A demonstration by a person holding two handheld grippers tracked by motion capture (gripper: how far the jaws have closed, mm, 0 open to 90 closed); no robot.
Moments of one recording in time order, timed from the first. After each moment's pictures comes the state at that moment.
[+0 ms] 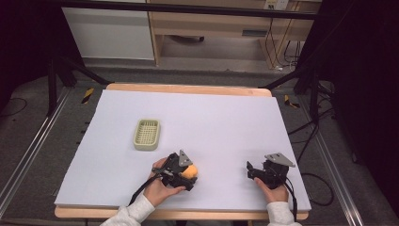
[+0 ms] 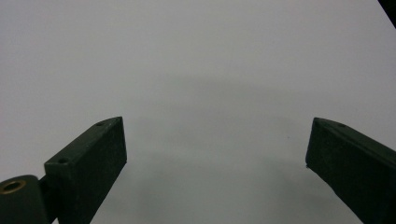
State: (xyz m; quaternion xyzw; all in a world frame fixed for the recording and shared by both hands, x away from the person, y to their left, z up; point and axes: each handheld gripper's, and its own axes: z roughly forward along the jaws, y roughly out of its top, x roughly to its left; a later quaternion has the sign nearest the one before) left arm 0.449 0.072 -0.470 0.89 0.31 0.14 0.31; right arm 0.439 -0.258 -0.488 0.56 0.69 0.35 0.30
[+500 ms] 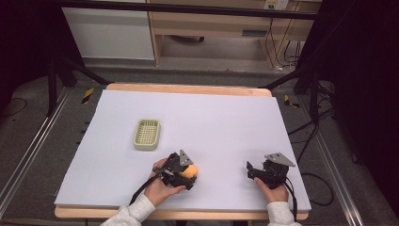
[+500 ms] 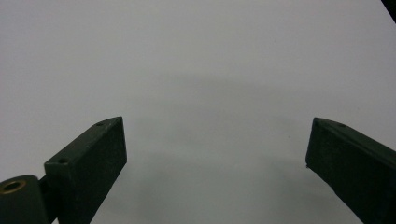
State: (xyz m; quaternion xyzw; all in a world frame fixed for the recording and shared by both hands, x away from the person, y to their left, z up) left arm 0.451 0.072 -0.472 0.89 0.31 0.13 0.30; right arm 0.440 -0.258 -0.488 0.56 0.69 0.35 0.30
